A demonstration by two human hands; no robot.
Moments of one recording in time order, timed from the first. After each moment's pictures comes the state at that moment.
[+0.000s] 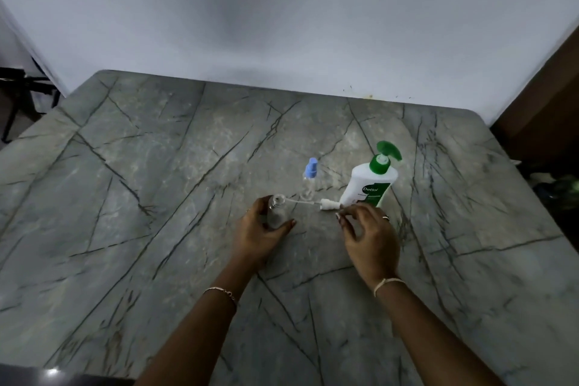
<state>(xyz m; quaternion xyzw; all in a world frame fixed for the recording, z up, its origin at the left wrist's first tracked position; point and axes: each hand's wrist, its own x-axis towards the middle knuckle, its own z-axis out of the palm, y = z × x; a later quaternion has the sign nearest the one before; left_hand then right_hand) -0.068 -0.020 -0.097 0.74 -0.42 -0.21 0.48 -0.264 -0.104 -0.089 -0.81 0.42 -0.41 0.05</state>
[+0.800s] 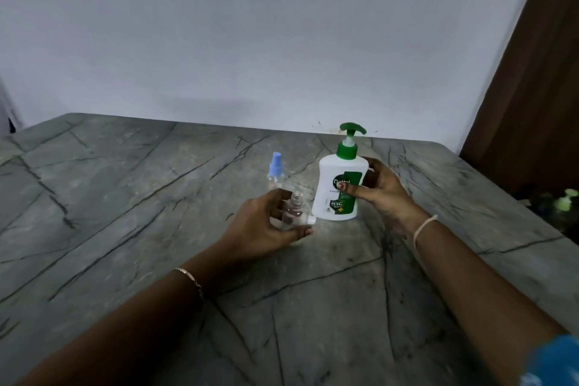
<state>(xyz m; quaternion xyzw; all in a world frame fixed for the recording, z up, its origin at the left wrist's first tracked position) -0.098 -0.069 -0.110 0.61 -0.65 -0.15 0.43 -0.303 -0.207 -0.079 -0.66 0.33 -0.43 0.52</state>
